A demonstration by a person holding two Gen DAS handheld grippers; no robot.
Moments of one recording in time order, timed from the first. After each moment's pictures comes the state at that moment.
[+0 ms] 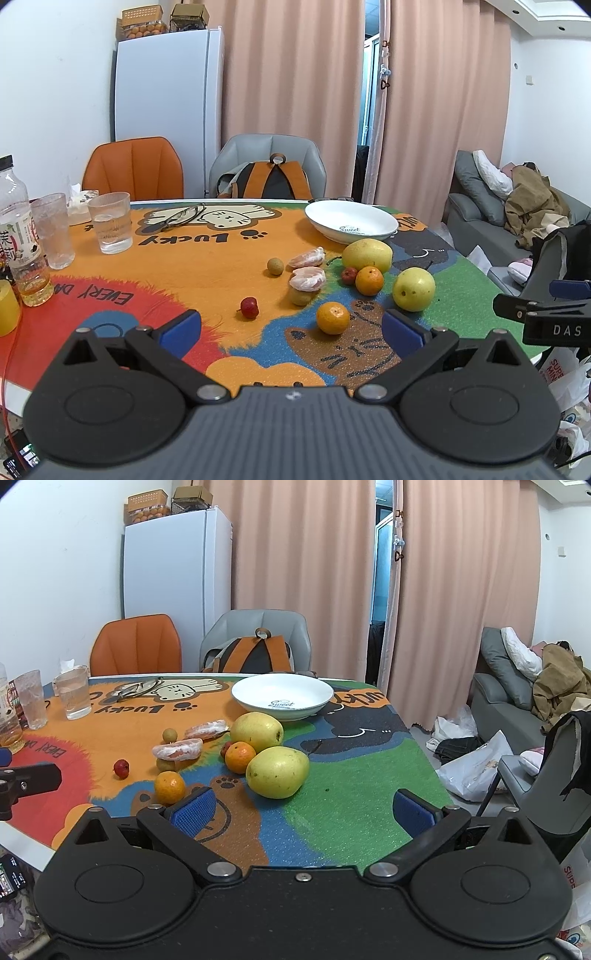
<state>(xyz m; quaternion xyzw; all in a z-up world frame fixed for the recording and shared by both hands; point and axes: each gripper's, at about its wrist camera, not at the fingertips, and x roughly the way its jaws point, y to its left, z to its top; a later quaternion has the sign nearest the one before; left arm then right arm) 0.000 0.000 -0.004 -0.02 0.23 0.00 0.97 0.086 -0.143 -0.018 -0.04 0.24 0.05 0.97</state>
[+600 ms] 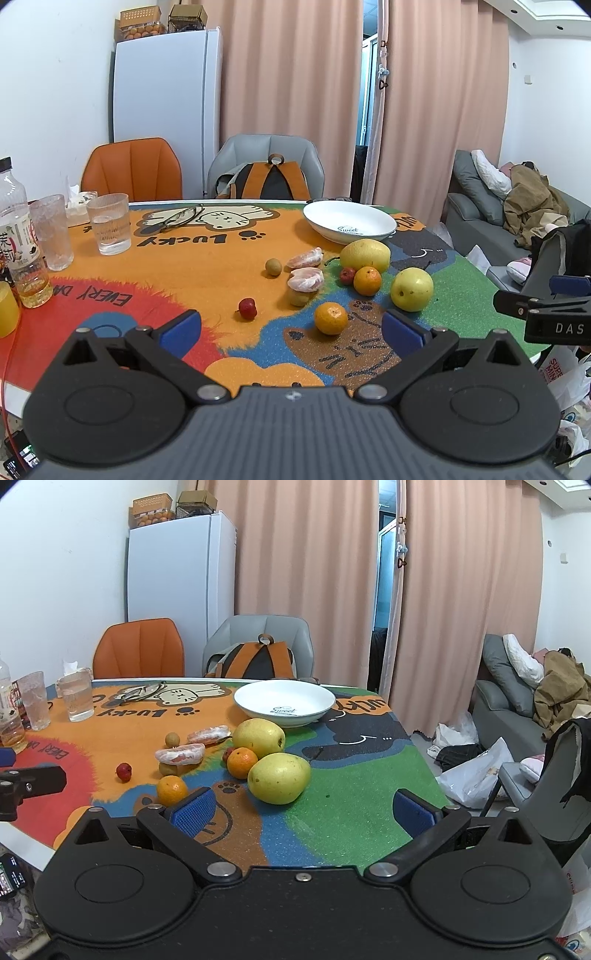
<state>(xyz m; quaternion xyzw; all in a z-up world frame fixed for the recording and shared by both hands) 0.001 -0.001 -0.003 -0.02 0.23 0.00 0.97 0.086 -0.142 -0.014 -0.05 0.23 0.06 0.97</state>
